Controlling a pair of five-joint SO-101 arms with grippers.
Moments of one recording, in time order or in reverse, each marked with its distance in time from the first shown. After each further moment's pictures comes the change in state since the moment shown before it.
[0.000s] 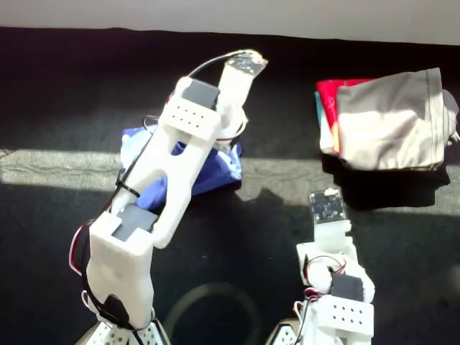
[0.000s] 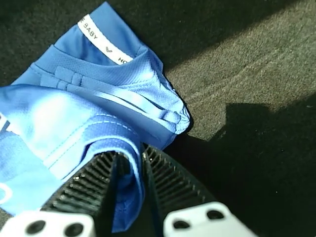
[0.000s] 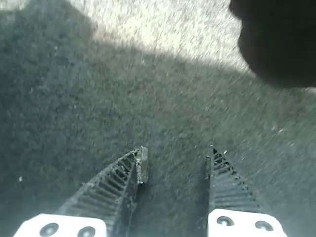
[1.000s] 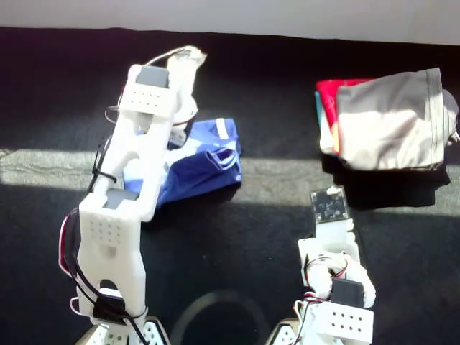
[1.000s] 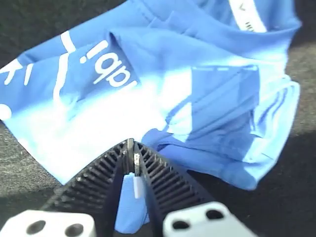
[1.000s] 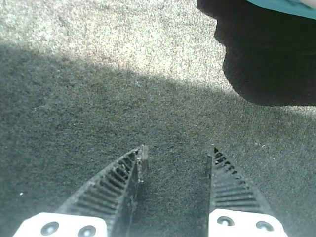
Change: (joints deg) left arm -15.0 14.3 -10.6 11.1 -1.1; right arm -0.1 -7.2 0.1 2.6 0.0
